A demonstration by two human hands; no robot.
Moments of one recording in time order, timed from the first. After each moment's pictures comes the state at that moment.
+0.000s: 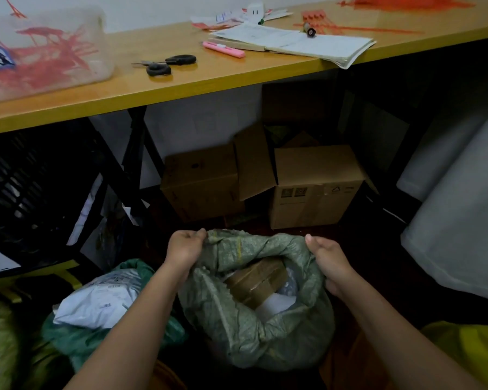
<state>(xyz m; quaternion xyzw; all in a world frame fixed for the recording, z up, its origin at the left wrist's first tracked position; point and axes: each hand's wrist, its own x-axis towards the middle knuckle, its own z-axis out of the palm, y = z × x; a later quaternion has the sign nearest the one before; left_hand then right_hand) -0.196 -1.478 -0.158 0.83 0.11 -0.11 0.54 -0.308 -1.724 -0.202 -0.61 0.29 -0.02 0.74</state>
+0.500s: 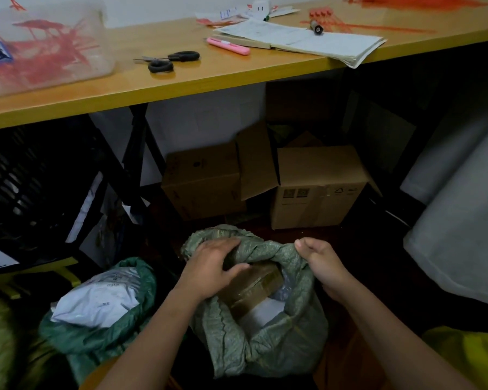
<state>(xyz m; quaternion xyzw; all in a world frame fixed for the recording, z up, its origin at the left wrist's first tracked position) -0.215 -1.480 -0.191 0.92 -0.35 -0.03 0.18 -0.302 -1.718 -0.202 -0.70 0.19 0.01 0.69</state>
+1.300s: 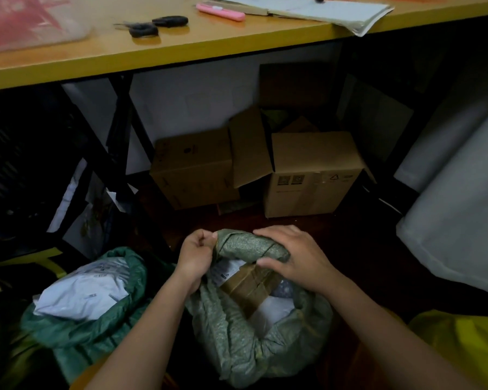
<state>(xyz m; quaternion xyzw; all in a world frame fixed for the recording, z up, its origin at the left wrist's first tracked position) -0.214 -1.494 -0.210 0.77 0.06 -0.16 0.61 -0.300 -1.703 -0.207 -0.94 -0.07 -0.06 0.32</state>
